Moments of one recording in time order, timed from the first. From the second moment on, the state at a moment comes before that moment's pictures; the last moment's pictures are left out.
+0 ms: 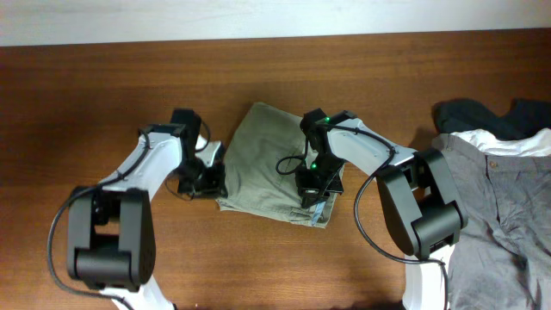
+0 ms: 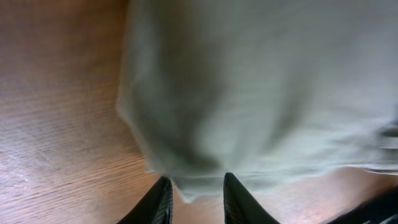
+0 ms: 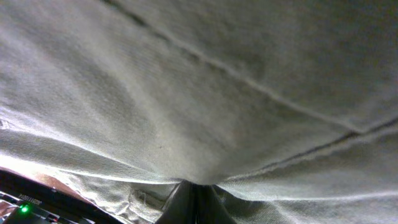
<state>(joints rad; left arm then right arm) -0.12 1.90 1.20 -0.97 0.35 -0.03 0.42 2.11 1.41 -1.10 -0.44 0.34</state>
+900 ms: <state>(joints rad) -0.10 1.91 1.08 -0.33 0.34 -0.31 0.30 1.85 1.62 -1.03 -0.40 0.15</state>
